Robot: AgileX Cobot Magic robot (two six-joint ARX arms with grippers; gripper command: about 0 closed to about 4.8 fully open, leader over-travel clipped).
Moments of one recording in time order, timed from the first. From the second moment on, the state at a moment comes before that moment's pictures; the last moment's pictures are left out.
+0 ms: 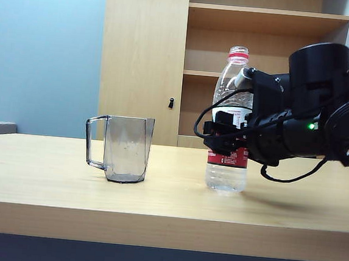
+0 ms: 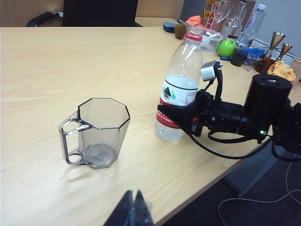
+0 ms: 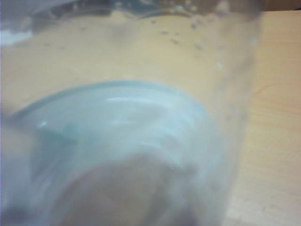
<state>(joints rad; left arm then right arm) 0.00 0.35 0.44 -0.29 0.73 -0.04 0.44 1.92 0.64 1.15 0.00 0.12</state>
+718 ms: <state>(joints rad) 0.00 0.35 0.44 -0.29 0.69 -0.04 0.60 1.66 1.06 0.17 0.19 -0.43</state>
